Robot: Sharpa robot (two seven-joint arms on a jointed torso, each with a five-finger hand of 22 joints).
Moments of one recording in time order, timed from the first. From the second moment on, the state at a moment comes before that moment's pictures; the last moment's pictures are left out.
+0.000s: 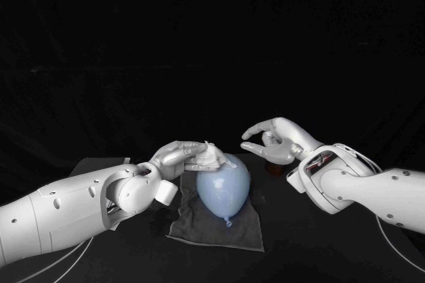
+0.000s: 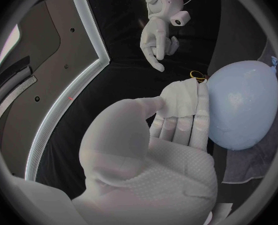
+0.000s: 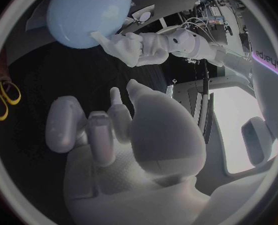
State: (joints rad) left arm 1.15 -0.75 -0.08 1.47 0.02 -0.03 0.29; left_hand 1.36 0.04 0.66 0.06 0.05 0.84 0.20 0.39 0.22 1.07 0.17 0.07 0.06 1.05 0.14 0.08 0.24 0.17 0.99 0.26 0.07 0.07; right arm 1.31 -0.97 -0.18 1.79 -1.12 -0.70 -0.03; right_hand 1.38 -0.08 0.31 0.24 0.05 0.94 0.14 0.21 0.40 1.44 0.05 1.32 1.31 1.47 -0.01 1.57 1.31 0.05 1.43 0.09 1.21 1.31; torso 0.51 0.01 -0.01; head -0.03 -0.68
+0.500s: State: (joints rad) left arm 1.15 -0.76 -0.08 1.51 -0.13 -0.04 0.36; left_hand 1.36 0.04 0.66 0.07 0.05 0.84 0.20 0.39 0.22 1.07 0.17 0.07 0.06 1.05 0.14 0.08 0.24 0.17 0.99 0.26 0.07 0.07; right arm 1.31 -0.81 -0.18 1.72 -0.94 -0.67 -0.05; right_hand 1.40 -0.06 0.32 0.23 0.05 0.95 0.14 0.20 0.39 1.45 0.05 1.34 1.31 1.46 -0.01 1.57 1.31 0.05 1.43 0.09 1.21 1.31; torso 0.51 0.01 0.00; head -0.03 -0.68
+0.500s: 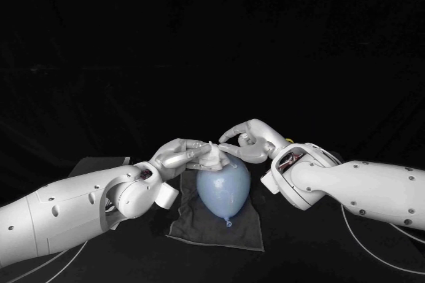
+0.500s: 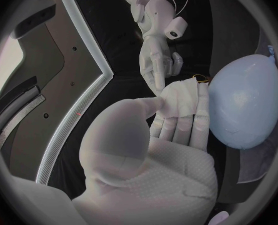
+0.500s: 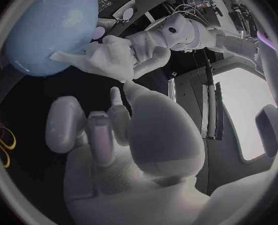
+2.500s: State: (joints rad) left arm 1.15 -0.77 -0.08 1.51 -0.28 -0.06 0.38; left_hand 1.37 0.06 0.66 0.07 0.04 0.84 0.20 0.40 0.23 1.07 0.16 0.07 0.06 1.05 0.14 0.08 0.24 0.17 0.99 0.26 0.07 0.07; right arm 1.31 -0.80 -0.18 1.75 -0.86 -0.63 -0.08; right_hand 1.41 -0.05 0.36 0.19 0.05 1.05 0.09 0.25 0.41 1.46 0.03 1.38 1.31 1.46 -0.04 1.57 1.31 0.05 1.45 0.07 1.23 1.31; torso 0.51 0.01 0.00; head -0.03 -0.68
